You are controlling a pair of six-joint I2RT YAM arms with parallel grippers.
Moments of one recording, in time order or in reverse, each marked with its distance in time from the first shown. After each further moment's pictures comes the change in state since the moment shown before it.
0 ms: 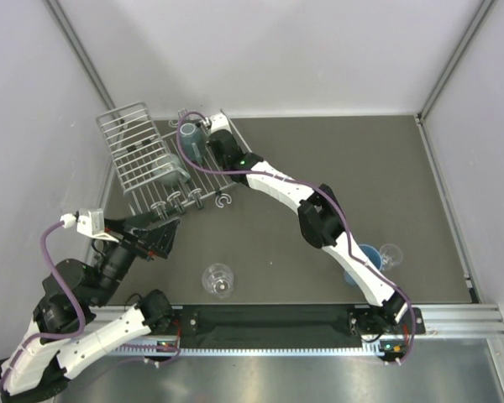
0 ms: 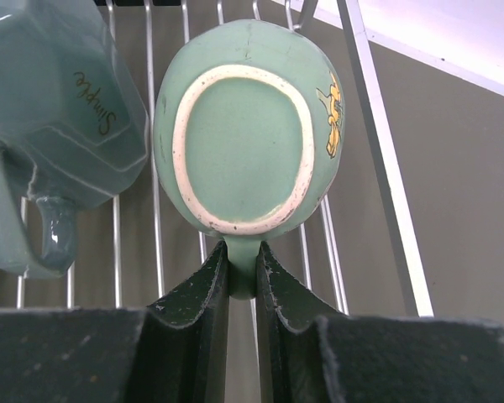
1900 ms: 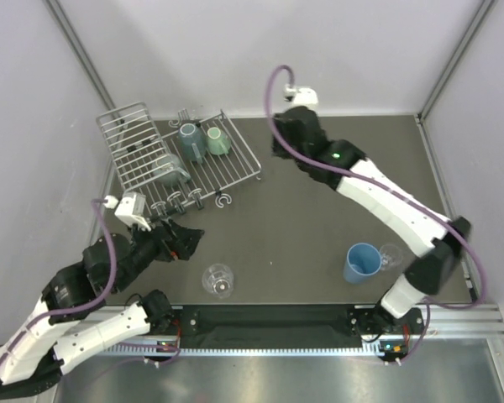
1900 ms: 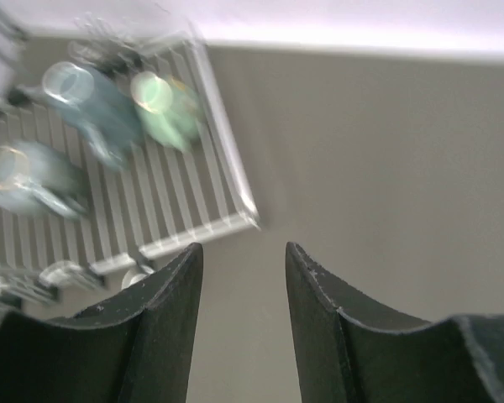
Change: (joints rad) left arm 0.000 0.210 0.105 -0.287 0.082 -0.251; right arm -0.008 -0.923 -0.596 -0.313 0.055 0.283
